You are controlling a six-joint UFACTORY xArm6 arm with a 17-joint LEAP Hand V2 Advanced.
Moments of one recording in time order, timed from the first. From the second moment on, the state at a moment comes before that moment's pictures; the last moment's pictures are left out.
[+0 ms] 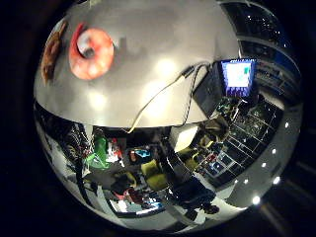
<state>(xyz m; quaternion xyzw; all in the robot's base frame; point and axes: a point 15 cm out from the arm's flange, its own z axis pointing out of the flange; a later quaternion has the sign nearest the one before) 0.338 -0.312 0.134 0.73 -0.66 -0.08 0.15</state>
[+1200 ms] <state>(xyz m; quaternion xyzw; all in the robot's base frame) 0.381 -0.304 0.049 0.74 -0.66 -0.06 0.13</state>
